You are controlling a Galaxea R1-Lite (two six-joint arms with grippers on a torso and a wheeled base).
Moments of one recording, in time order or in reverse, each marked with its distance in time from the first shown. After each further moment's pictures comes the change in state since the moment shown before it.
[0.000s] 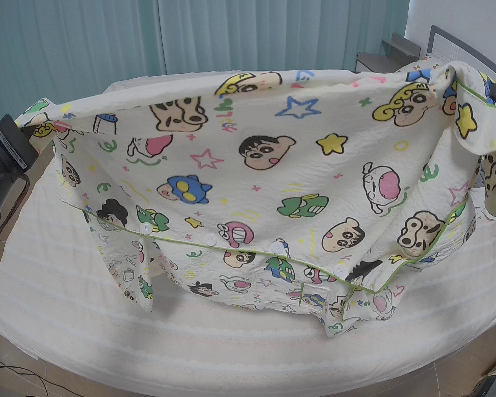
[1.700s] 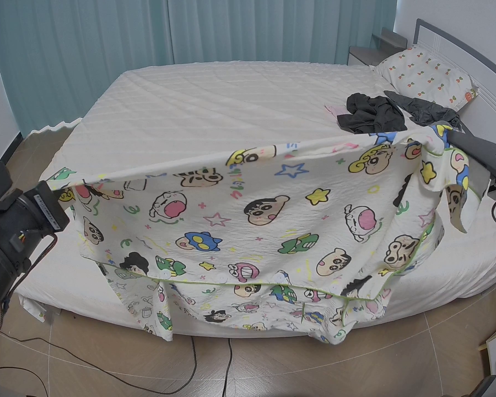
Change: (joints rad) left arm 0.054 0.039 0.124 0.128 -0.008 -0.077; right arm -0.130 0.106 0.084 -0.007 -0.032 -0.093
